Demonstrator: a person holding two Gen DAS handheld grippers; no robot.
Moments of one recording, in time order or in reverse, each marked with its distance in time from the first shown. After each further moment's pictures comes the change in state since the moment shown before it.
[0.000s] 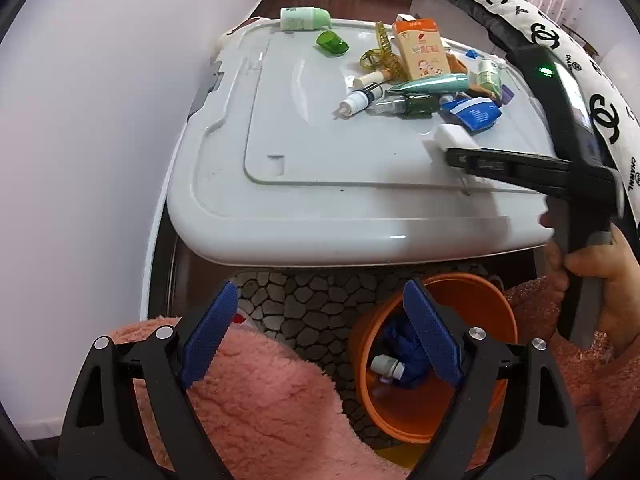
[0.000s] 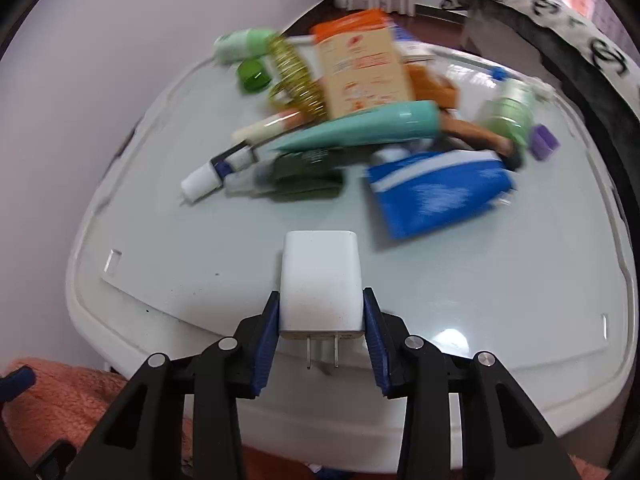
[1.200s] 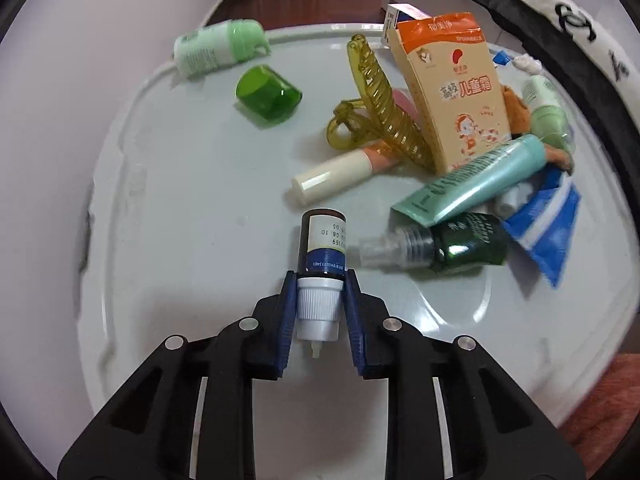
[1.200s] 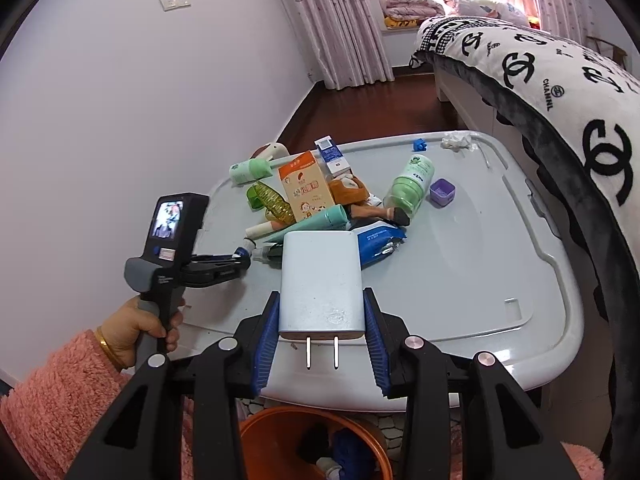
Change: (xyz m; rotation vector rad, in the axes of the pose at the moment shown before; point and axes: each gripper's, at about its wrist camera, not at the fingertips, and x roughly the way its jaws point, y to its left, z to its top) left arm 0.142 -0.028 0.172 0.130 0.022 -0.032; right arm -0.154 -0.085 -0.048 0.135 -0.289 0.160
